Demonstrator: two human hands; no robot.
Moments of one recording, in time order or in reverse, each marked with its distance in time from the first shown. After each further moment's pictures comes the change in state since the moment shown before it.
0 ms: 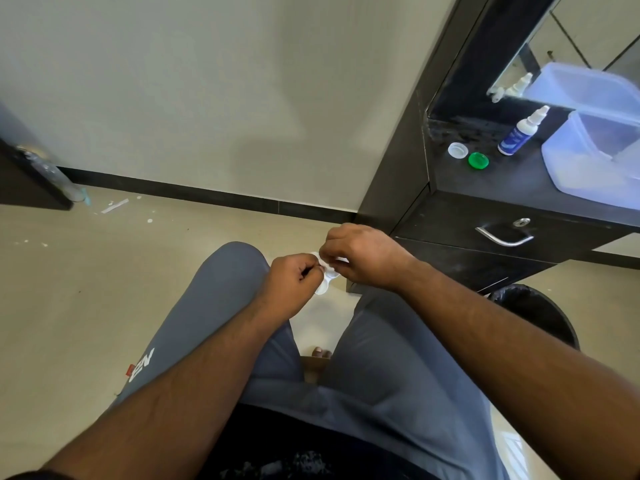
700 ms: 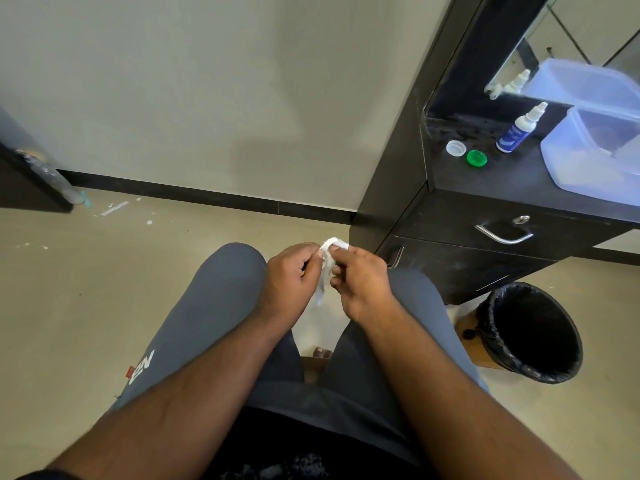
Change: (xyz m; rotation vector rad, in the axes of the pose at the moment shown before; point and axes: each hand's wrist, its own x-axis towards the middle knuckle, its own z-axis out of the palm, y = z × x) left_hand 0.000 0.002 0.006 0.043 0.272 0.307; right_hand -0.002 -0.051 0.032 1.585 0.668 1.294
